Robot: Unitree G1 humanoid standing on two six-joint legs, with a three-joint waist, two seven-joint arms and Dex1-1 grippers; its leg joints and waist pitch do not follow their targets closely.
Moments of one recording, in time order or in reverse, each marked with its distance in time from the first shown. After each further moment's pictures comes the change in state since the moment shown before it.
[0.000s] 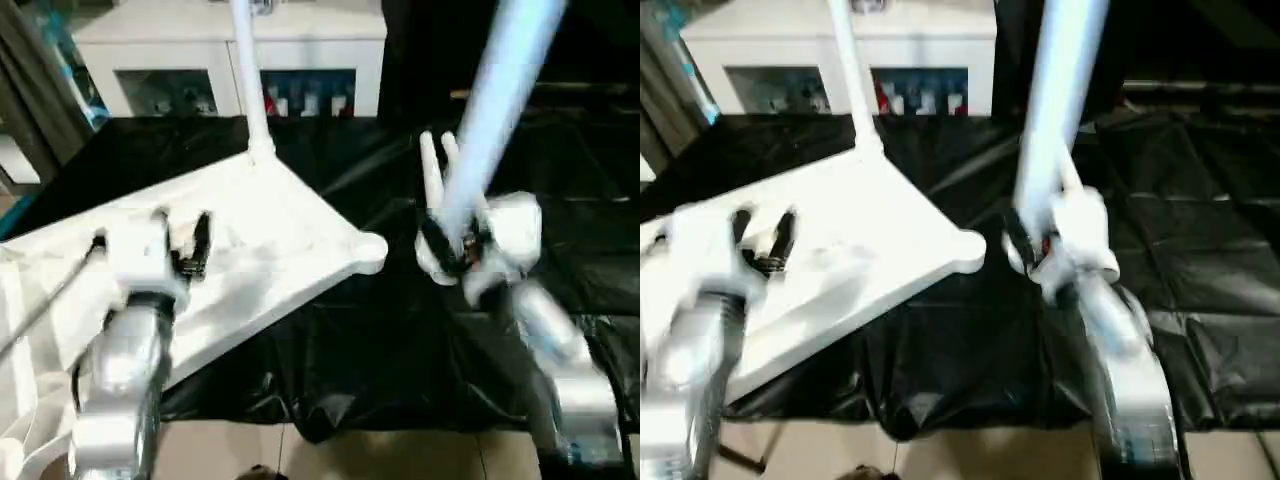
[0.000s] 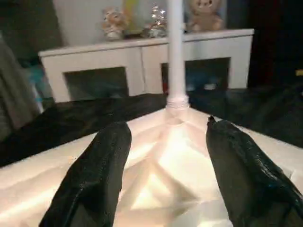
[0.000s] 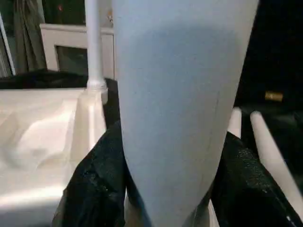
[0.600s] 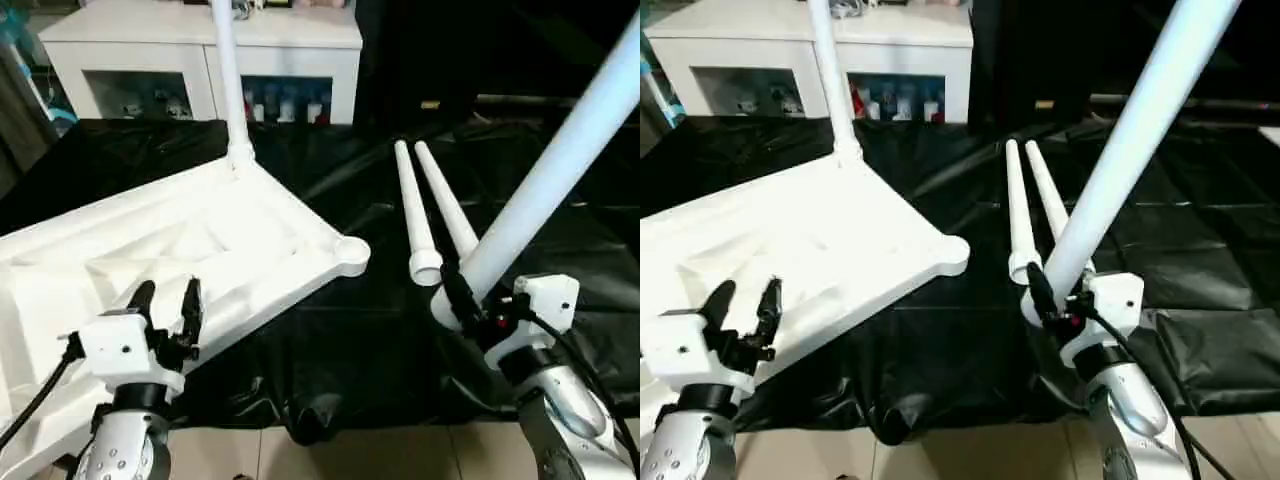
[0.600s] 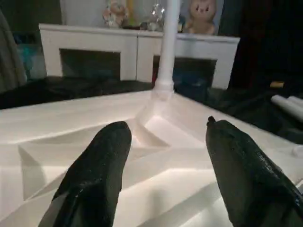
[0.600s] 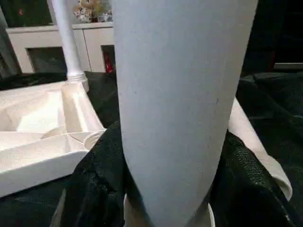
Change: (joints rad) left arm 0.362 -0.099 -0.060 -0.163 -0.031 -0.174 -0.011; right arm 0.221 0.068 -0.057 -0.096 0.130 -0.016 -0.007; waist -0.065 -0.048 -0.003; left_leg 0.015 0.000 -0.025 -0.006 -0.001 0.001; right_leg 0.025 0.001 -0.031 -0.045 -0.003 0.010
